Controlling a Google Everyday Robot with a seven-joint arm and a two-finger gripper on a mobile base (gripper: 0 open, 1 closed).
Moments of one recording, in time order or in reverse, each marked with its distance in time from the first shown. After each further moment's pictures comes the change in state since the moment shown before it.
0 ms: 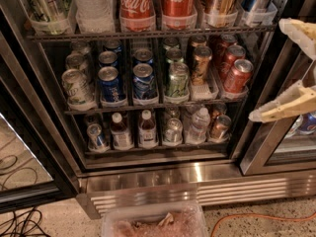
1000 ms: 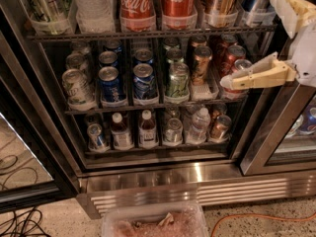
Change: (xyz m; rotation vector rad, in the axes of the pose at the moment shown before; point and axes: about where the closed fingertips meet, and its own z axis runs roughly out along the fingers) arm -0.046 -0.036 0.030 0.168 -0.253 0.058
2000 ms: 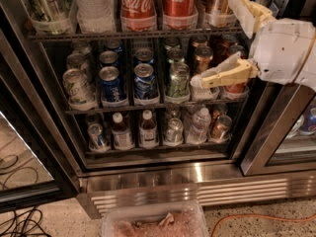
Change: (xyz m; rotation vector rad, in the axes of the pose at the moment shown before) arm -0.009 0.025 0.055 -0.126 -0.141 0.042
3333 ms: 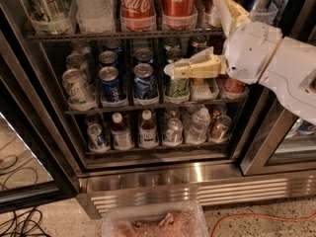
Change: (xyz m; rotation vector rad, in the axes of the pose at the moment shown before) arm -0.004 -0.004 0.040 0.117 -0.083 0.045
